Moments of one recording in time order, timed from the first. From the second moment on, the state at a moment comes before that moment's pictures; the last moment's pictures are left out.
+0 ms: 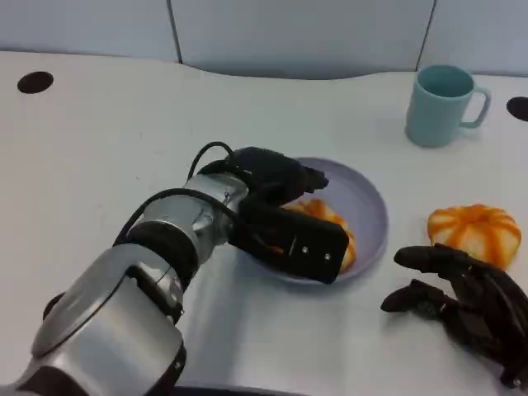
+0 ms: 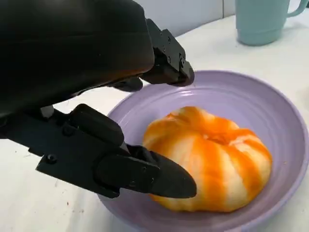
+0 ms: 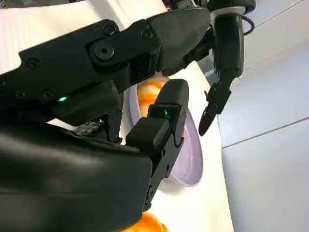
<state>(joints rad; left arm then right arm) -1.09 -0.04 -0.66 1.34 0.78 -0.31 0.01 -0.33 -0.09 -0.23 0.92 0.38 -0.21 0.84</state>
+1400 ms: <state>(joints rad) -0.98 0.14 -0.34 1.28 0.49 -0.65 0.02 -0.34 -0.10 -0.23 0.92 0.36 -0.21 0.83</state>
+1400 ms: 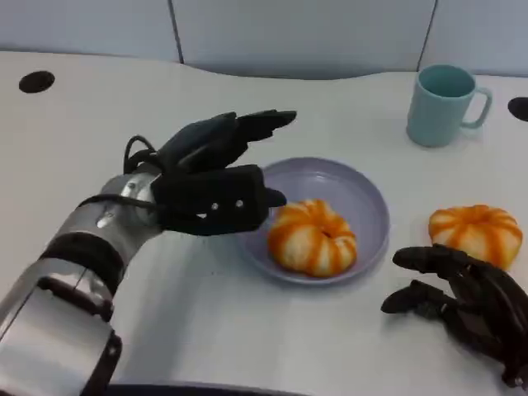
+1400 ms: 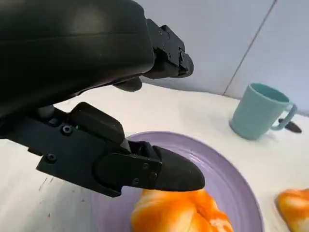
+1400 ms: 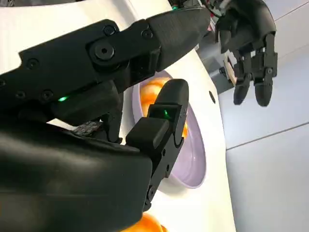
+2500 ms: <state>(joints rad) -0.56 0.03 0.18 0.94 -0.29 -0.61 -0.50 -0.35 -0.10 -0.23 0.93 0.36 -0.19 0.83</state>
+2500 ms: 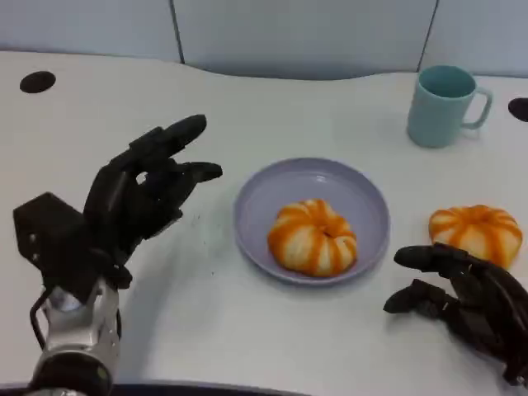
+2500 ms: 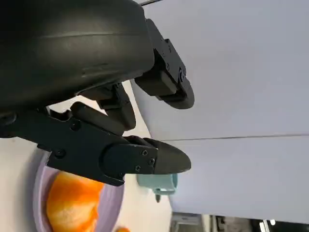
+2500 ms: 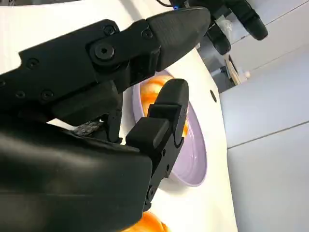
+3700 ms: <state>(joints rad) -0.15 0.00 0.27 0.42 -0.46 0.05 -0.41 -0.32 -0.11 -0.23 0.89 0.36 -0.16 0.83</state>
